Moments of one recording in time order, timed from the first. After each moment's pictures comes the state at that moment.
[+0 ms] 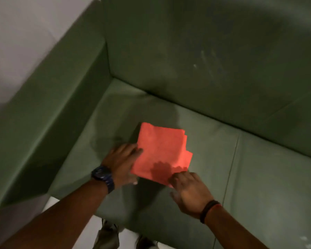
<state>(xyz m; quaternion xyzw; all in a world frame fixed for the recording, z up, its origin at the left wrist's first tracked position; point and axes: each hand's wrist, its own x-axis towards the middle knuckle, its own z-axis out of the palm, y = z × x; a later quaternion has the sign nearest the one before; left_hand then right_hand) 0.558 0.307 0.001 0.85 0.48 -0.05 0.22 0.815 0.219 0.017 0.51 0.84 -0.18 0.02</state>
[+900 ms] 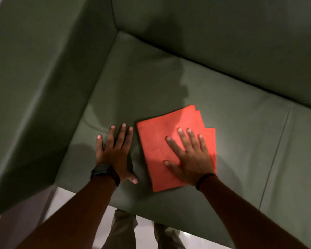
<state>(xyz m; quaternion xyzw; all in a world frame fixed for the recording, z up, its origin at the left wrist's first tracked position) 0.498 0.287 -0.104 0.74 0.59 -0.24 0.22 0.753 0.247 -0.124 0.61 0.78 -0.12 0.02</state>
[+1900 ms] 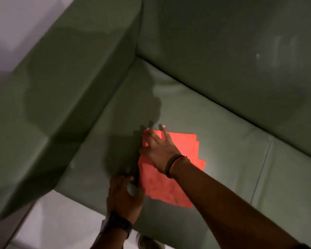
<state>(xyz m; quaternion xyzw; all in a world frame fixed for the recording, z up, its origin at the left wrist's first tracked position) 0.534 0.212 -0.054 0.43 0.79 0.15 0.41 0.661 0.345 -0.046 0.40 0.89 -0.14 0.17</state>
